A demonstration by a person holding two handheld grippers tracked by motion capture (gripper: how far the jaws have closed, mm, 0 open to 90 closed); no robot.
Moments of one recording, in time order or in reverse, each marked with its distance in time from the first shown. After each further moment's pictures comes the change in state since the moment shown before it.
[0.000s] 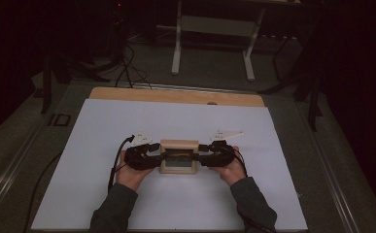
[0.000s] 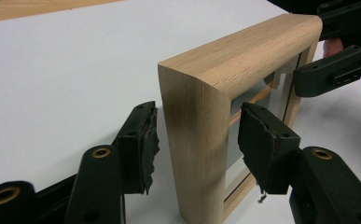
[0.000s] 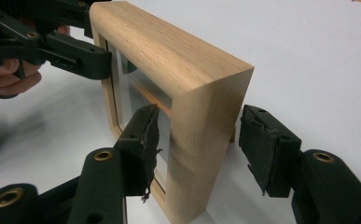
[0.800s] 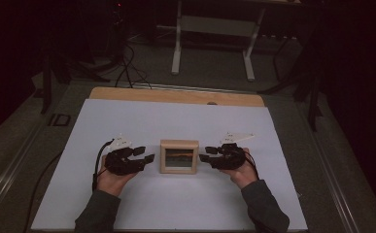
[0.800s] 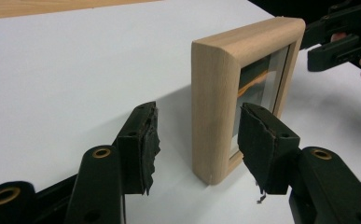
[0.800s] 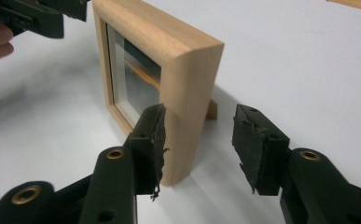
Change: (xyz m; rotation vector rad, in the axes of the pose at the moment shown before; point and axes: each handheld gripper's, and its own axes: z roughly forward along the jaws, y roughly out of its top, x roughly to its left) left arm 0.019 -0.017 -0.047 -0.023 -0.015 -0.038; right arm -0.004 -0.007 -0.030 0.015 -0.029 -0.034
